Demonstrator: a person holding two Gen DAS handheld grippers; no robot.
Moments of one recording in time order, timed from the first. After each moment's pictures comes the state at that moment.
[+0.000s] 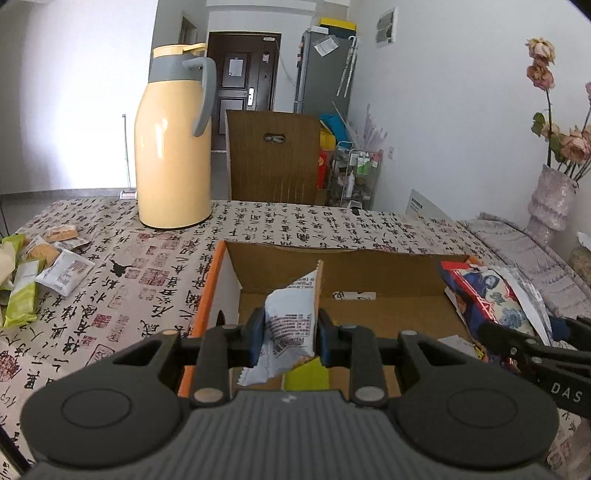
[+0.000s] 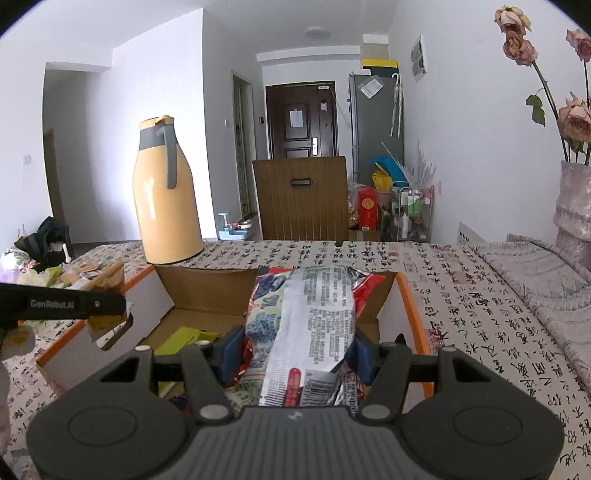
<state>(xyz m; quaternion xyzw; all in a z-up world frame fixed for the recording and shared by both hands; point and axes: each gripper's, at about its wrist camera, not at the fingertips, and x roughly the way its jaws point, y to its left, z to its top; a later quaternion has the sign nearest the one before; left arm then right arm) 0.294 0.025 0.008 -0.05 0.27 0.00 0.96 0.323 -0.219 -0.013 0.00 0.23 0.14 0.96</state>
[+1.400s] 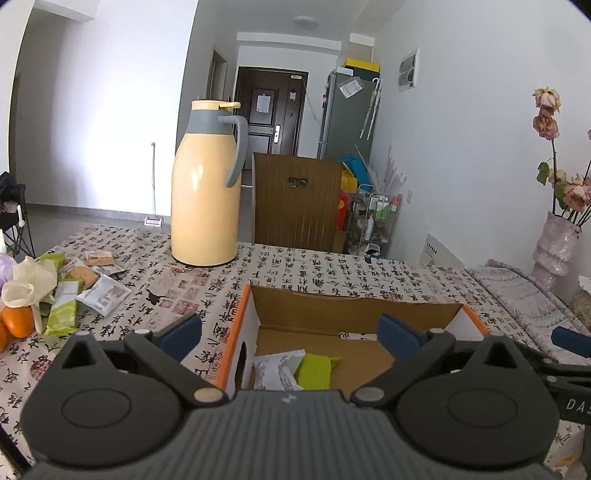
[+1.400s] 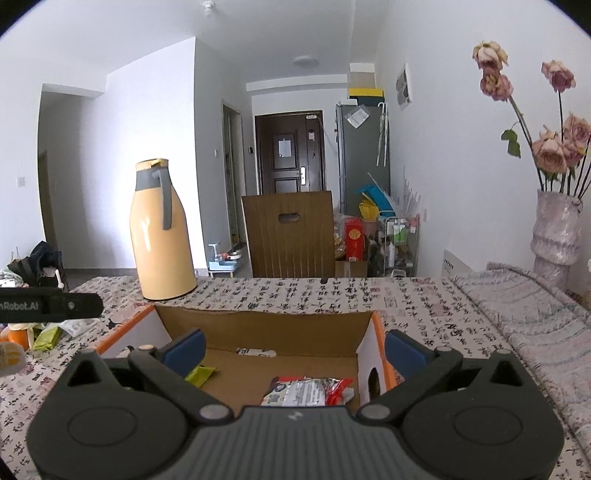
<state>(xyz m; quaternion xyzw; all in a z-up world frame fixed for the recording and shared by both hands) 0.250 0.024 0.051 -0.07 0.21 0.04 0.97 0.295 -0.232 0.023 0.01 0.18 0.12 0.98</state>
